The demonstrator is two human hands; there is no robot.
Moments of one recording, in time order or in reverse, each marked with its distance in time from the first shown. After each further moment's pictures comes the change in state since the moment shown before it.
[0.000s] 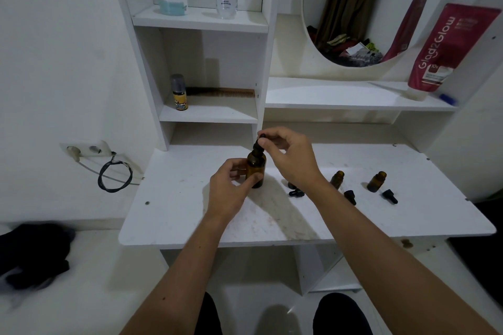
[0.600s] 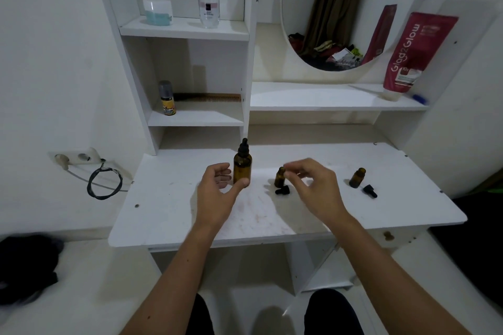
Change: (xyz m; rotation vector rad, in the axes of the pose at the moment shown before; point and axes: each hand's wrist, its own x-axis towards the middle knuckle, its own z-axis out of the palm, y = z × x) left_hand -0.022 0.006 0.001 -0.024 0.069 -0.065; right_hand -0.078 0.045 -0.056 -0.194 0.103 0.041
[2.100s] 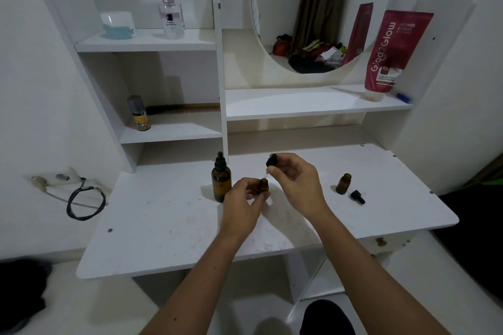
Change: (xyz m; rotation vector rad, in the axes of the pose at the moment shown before) left_hand 0.002 0.001 0.091 0.083 -0.193 0.168; right_hand 0.032 0.012 0.006 0.421 0.035 0.227
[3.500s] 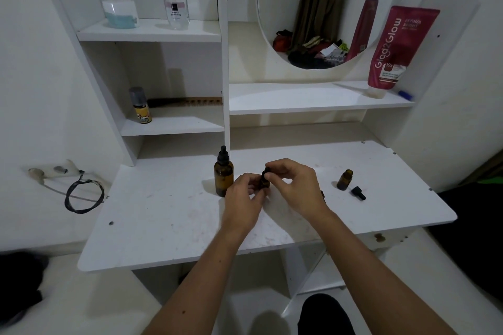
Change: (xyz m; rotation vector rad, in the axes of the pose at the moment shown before) left_hand 0.001 -0.007 0.001 0.035 -0.011 -0.022; right_hand -0.007 0.005 0.003 -0.320 -0.075 -0.118
